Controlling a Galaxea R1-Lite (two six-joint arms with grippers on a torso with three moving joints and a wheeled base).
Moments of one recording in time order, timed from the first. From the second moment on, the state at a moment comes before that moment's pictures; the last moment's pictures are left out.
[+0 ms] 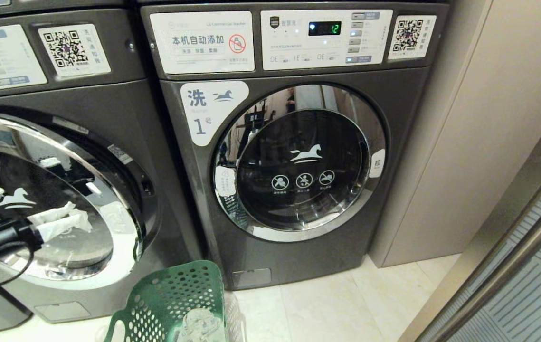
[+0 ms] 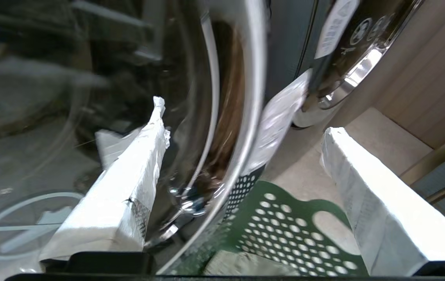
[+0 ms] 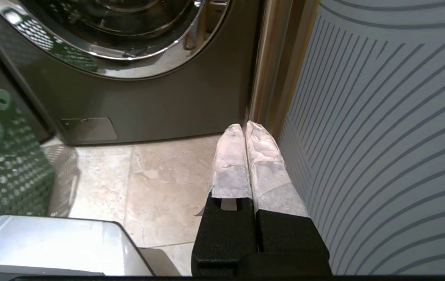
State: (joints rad) left arm 0.65 2.17 -0.85 -1.16 -1.26 -0.01; right arm 0.01 0.00 -0.05 0.13 0.02 -0.03
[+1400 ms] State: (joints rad) left arm 0.92 1.28 -0.40 -1.13 -0.67 -0.06; right arm 0.01 0.00 -0.05 0.13 0.02 -0.03
